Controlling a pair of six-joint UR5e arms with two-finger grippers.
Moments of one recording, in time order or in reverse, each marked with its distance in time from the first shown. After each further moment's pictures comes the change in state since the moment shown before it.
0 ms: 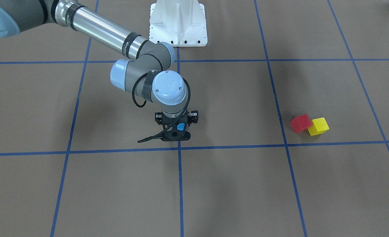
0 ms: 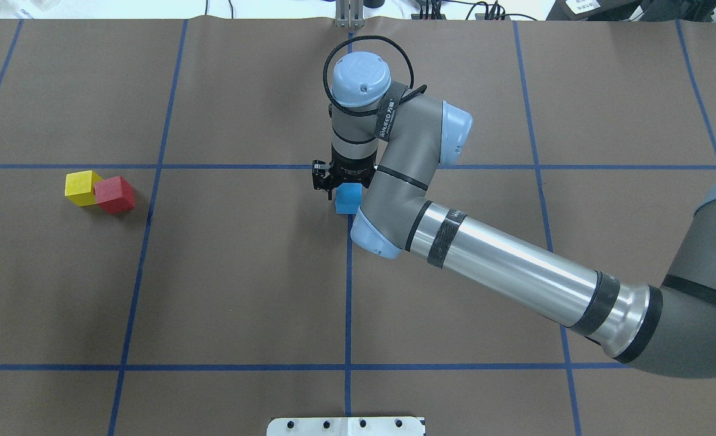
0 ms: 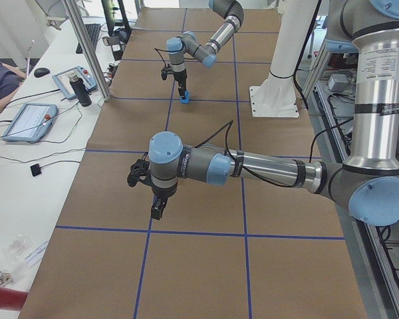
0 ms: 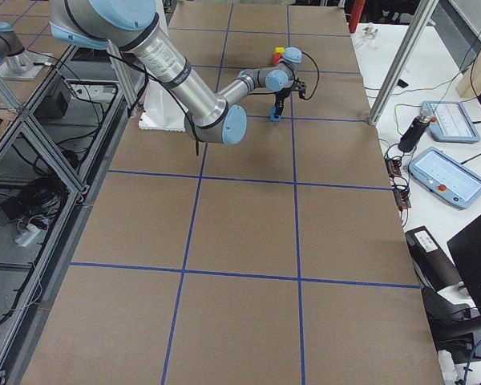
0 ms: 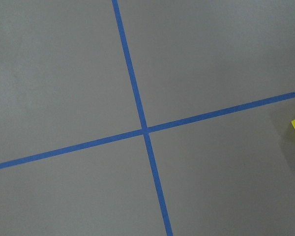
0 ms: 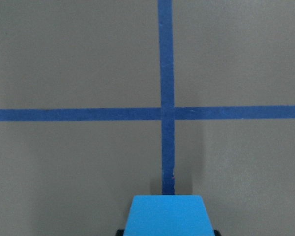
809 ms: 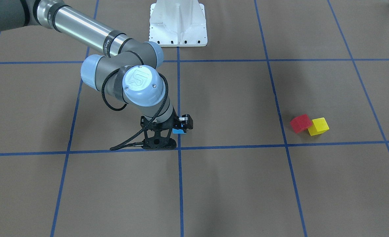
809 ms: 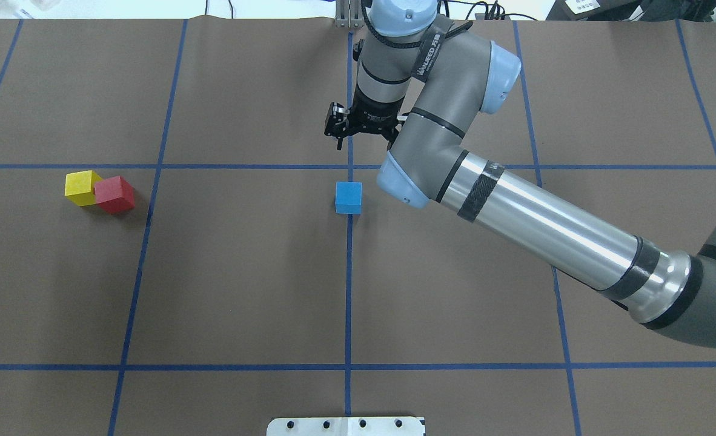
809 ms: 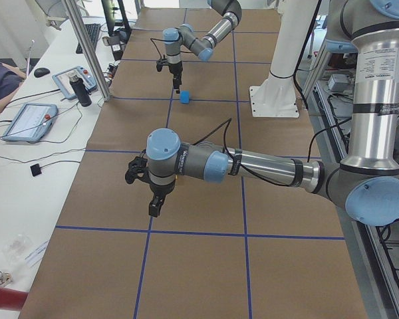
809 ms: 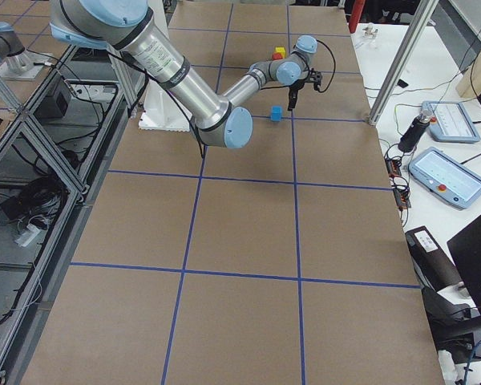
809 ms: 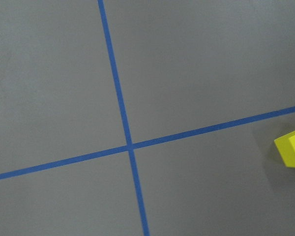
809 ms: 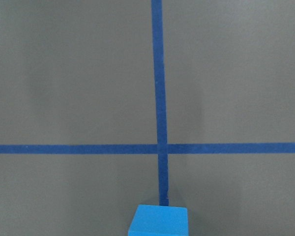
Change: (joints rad) left arm 0.109 -0.071 -0.052 0.010 0.006 -0.277; right arm 0.139 -0.037 0.128 -0.044 0.083 -0.007
